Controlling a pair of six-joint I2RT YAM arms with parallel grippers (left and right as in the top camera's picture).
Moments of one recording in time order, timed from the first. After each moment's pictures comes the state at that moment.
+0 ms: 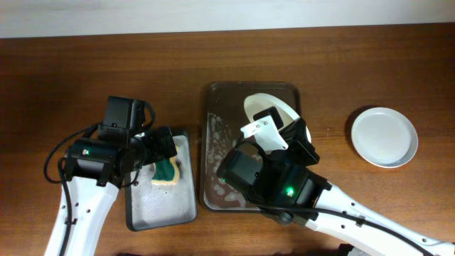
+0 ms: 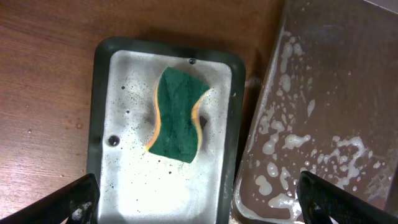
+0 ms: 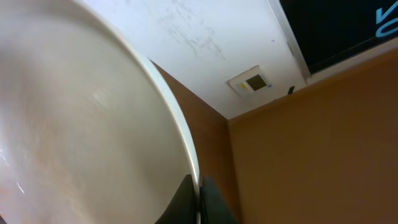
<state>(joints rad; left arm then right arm) -0.20 1.23 1.23 -1.14 -0.04 -0.45 0.99 1.35 1.25 -1.12 1.29 0.26</state>
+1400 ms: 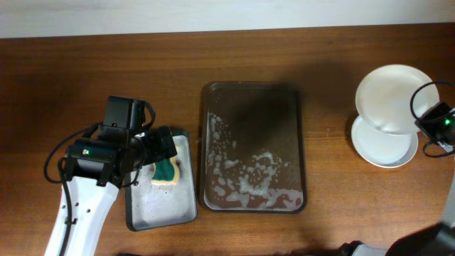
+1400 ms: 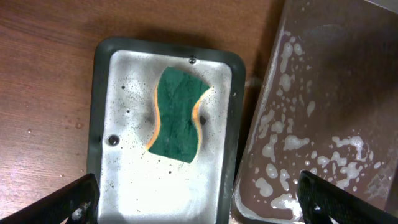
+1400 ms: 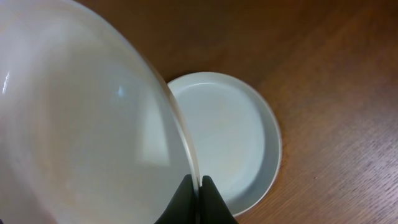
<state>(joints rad) -0.20 1.23 1.23 -1.14 -0.04 -0.45 -0.68 1.51 1.30 -0.82 -0.18 0.26</state>
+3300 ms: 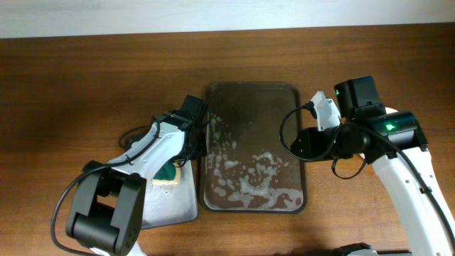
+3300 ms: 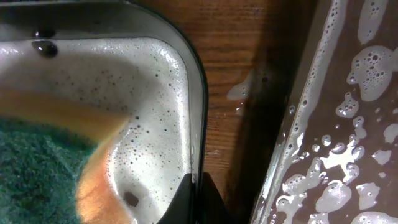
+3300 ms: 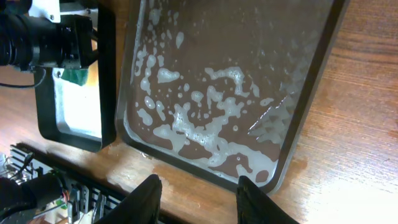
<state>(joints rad) -0.39 1.83 1.13 -0.74 -0.07 -0.49 0.17 1.31 1.33 -1.26 -0.39 0.10</state>
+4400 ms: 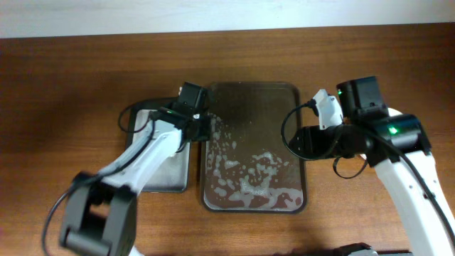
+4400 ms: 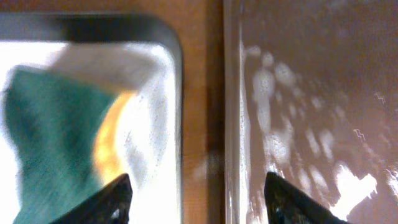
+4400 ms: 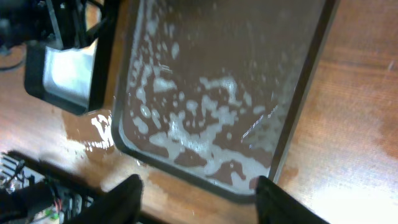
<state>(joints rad) -0.39 1.76 1.19 -0.61 -0.12 -0.30 0.17 1.28 1.34 -1.22 -0.36 0.10</state>
